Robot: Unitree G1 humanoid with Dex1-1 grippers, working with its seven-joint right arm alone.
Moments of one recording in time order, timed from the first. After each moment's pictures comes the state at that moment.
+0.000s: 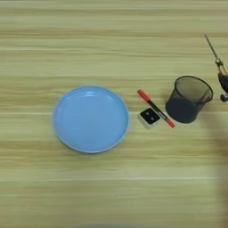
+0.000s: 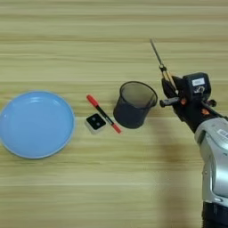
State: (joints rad) arm -0.02 -0.43 -0.43 -0.20 0.14 0.38 0.48
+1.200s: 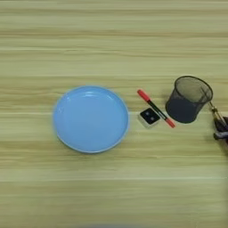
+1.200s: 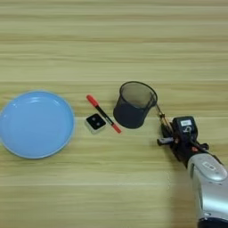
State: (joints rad) arm 0.04 -0.43 -0.32 0.21 0.06 0.15 0.42
